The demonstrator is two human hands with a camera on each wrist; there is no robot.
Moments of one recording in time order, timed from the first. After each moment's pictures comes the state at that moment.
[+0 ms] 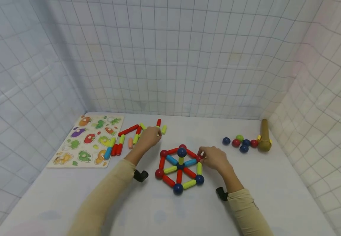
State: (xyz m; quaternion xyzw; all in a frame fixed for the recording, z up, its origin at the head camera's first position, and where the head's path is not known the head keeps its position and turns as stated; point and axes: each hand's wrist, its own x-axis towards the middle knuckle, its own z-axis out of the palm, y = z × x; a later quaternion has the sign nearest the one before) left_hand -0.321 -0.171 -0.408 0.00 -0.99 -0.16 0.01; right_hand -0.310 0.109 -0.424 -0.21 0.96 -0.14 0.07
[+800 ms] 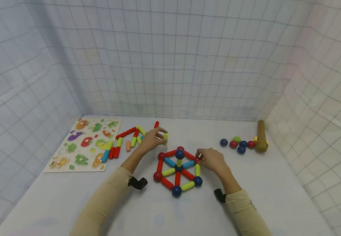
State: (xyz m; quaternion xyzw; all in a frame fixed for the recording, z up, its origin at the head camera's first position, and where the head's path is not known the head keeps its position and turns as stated) left_hand -0.321 -0.169 -0.423 -0.05 -0.90 -0.44 0.02; right_hand -0.313 0.109 -0.431 -0.21 0.96 -0.14 0.05
